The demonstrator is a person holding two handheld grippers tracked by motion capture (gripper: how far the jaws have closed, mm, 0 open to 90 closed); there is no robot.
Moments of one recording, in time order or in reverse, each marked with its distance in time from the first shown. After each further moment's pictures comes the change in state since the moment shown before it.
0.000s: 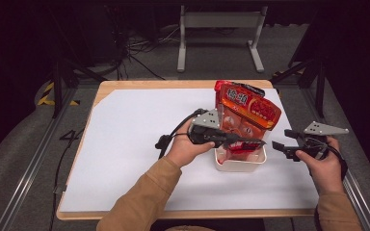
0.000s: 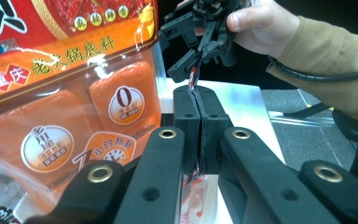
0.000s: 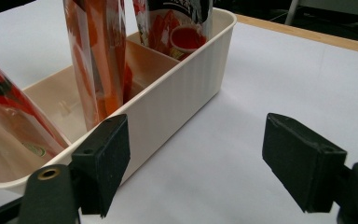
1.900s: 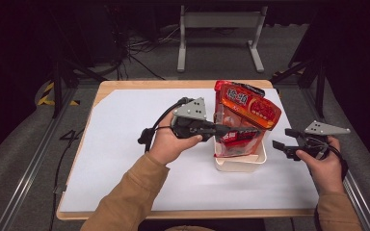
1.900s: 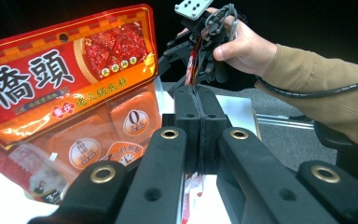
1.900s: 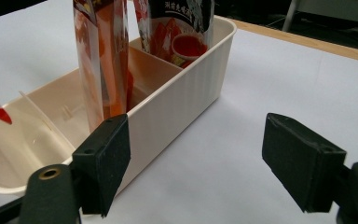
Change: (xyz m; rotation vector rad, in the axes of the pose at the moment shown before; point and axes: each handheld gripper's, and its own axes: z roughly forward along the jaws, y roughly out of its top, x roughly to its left) left arm -0.023 0.042 -0.057 -0.014 0.041 0.020; right arm 0.003 0.004 -0.003 -0.012 -0.007 -0.010
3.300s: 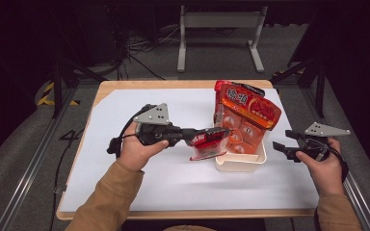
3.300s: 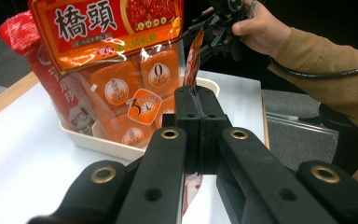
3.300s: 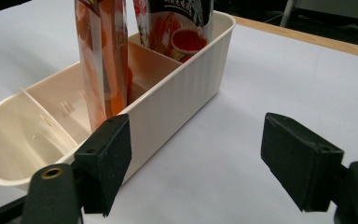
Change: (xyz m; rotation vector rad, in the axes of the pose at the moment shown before) left arm -0.003 -0.038 -0.066 0.010 0.084 -0.082; right arm 0.003 -0.002 -0.002 0.010 -0.011 0.004
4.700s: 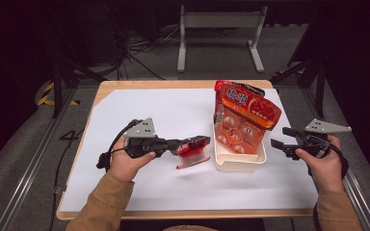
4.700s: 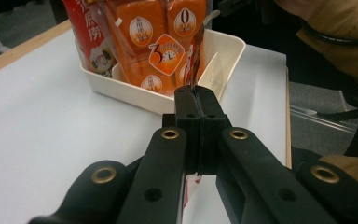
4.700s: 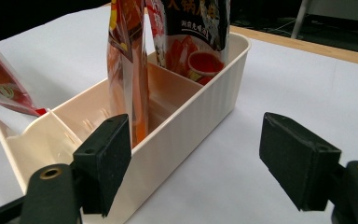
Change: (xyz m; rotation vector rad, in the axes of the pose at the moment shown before) left arm 0.001 -0.056 -0.018 0.037 0.089 -0.077; right arm 0.005 0.013 -0.001 -0.033 0.050 0.025
